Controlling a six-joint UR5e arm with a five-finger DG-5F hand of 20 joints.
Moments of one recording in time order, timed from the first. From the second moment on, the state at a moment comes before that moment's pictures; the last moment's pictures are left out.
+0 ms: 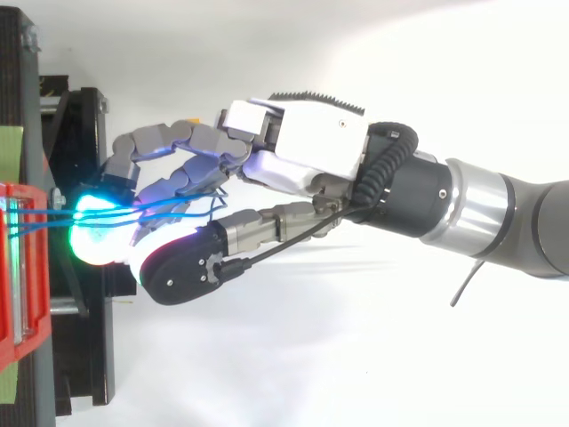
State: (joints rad) arm 0.16 -2.40 -1.25 -2.45 -1.20 -0.05
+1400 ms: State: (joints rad) arm 0.15 -2.40 -1.25 -2.44 -1.21 -0.06
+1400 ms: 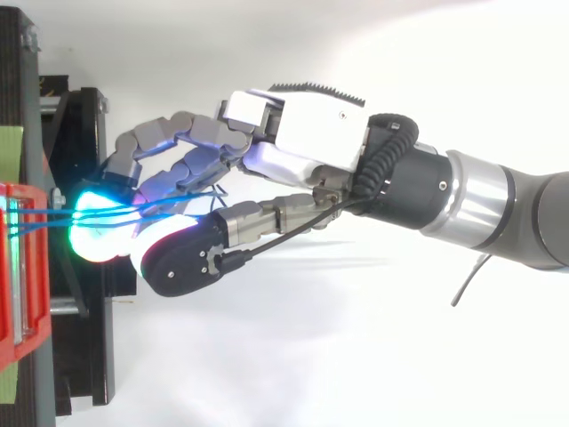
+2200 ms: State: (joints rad) arm 0.14 -2.40 -1.23 -2.45 -1.23 -0.06
